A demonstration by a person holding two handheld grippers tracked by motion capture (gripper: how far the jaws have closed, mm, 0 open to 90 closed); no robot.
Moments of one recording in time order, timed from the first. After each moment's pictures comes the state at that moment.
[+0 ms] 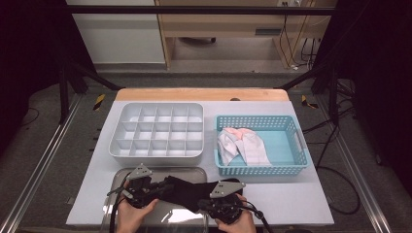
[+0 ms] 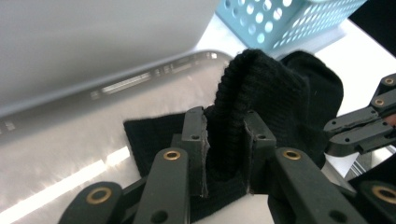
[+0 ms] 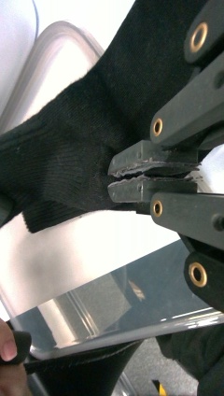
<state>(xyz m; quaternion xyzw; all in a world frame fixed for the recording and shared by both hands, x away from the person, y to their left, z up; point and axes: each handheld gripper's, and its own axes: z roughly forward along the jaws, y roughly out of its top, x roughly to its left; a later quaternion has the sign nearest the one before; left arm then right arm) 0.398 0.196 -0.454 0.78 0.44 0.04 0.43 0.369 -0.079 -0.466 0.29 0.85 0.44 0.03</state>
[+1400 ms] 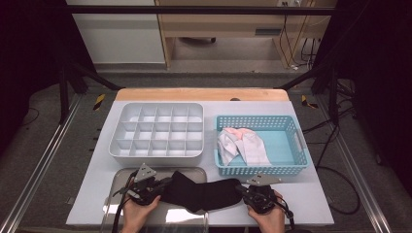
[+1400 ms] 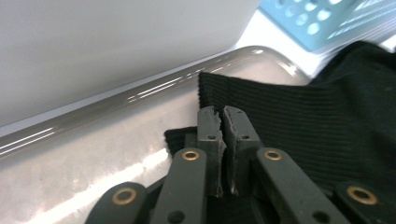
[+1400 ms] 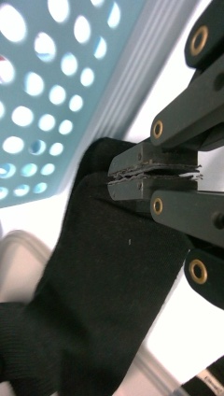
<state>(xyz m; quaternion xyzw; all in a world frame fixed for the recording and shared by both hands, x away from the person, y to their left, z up) 0.401 0.195 -0.463 0.78 0.44 0.12 0.43 0.384 -0.166 -0.469 0.43 0.80 0.39 0.15</state>
